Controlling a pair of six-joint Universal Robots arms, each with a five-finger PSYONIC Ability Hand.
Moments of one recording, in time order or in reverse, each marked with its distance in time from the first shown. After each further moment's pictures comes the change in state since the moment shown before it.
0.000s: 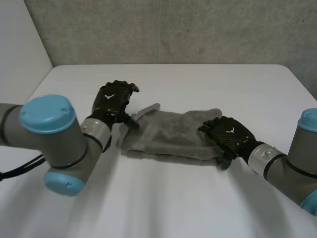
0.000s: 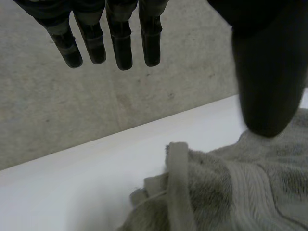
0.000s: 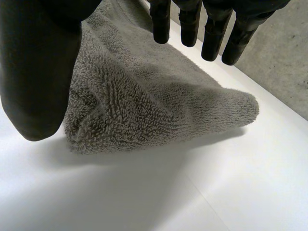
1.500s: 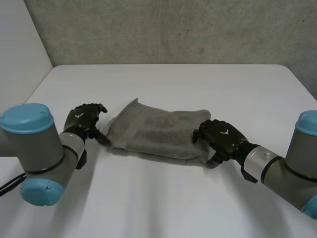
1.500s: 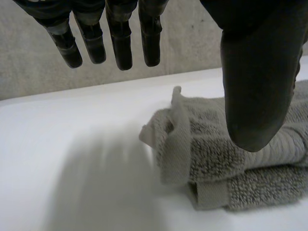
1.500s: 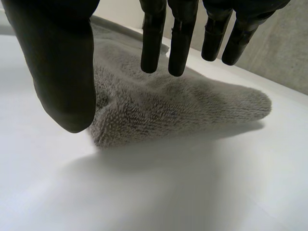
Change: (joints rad) left arm 0.158 0.041 -0.162 -0.064 -0.062 -0.072; right arm 0.025 -0.011 0.018 -0.015 -0.075 0.234; left_hand 0.000 -0.002 0.000 0.000 -0.016; right_hand 0.364 0.347 0.000 0.000 0.370
